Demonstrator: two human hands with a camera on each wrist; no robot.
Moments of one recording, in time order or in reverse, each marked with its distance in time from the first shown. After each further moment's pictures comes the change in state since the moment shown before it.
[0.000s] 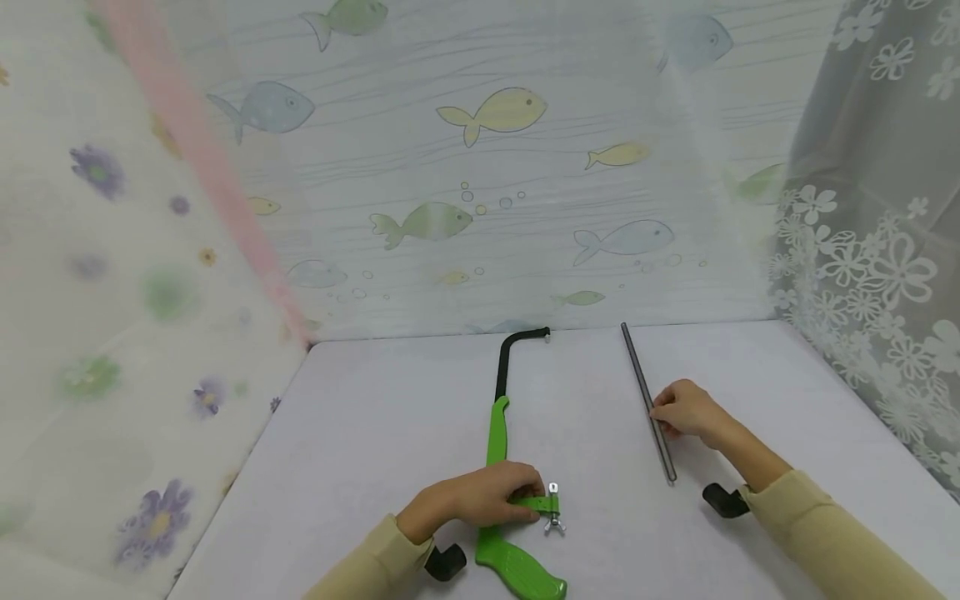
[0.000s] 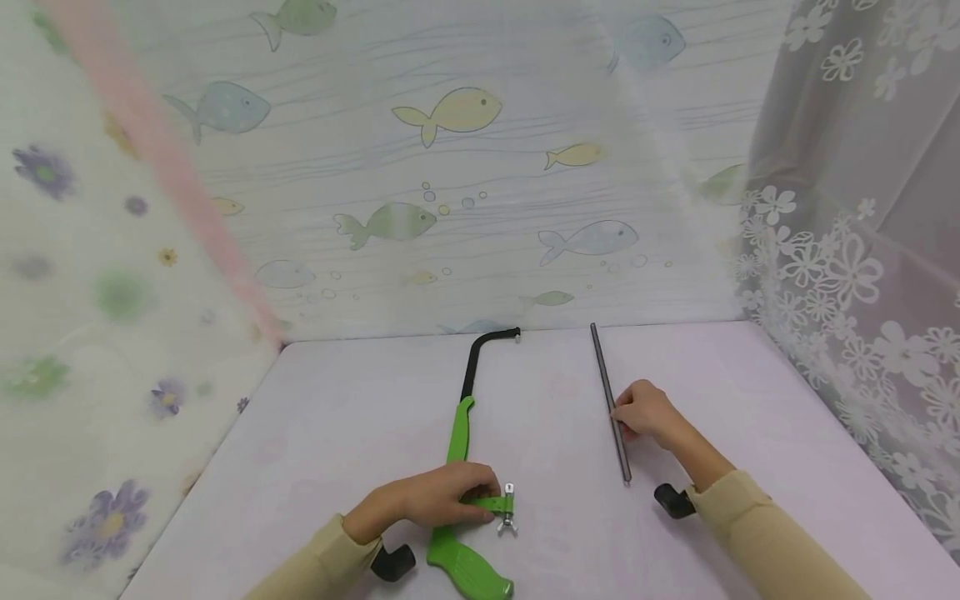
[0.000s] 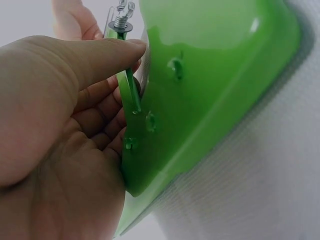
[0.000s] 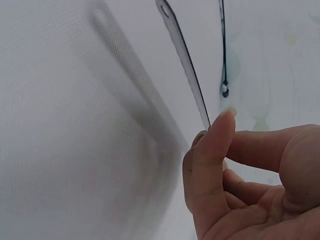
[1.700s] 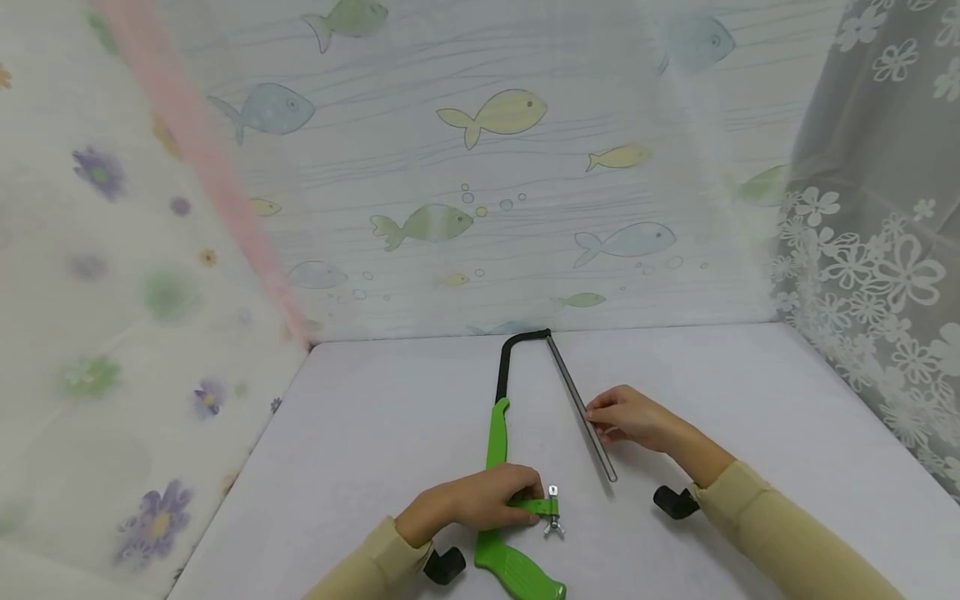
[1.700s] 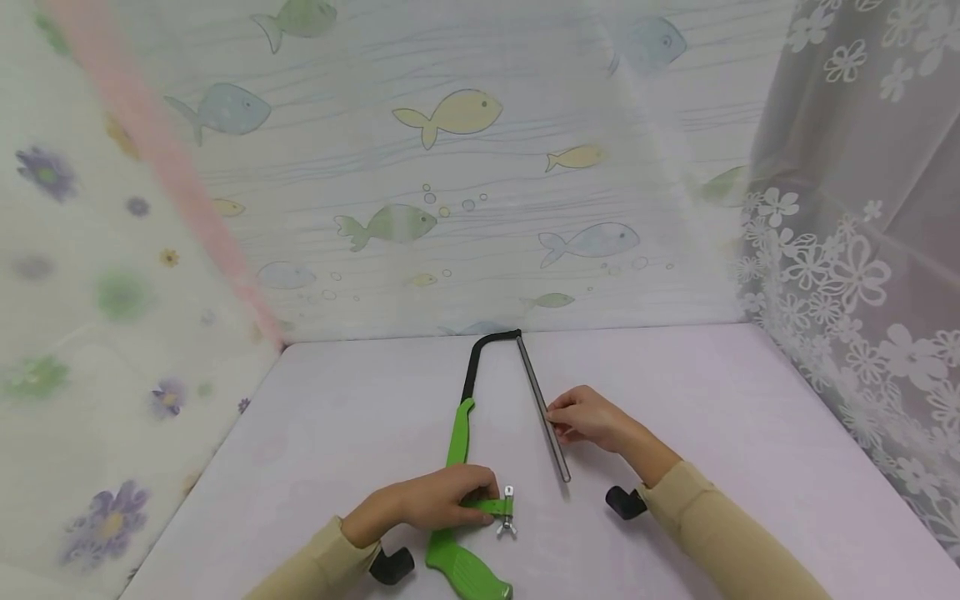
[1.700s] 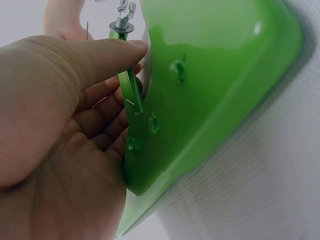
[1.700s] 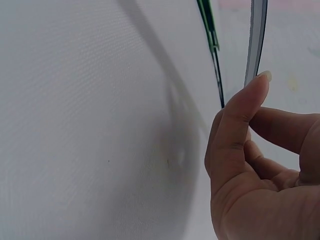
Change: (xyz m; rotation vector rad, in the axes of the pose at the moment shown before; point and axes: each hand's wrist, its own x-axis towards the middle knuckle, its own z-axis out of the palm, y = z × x) left_hand 0.002 -0.005 0.002 0.057 0.008 0.015; right_hand 0.024 -0.037 0.054 0.337 -0.302 -0.091
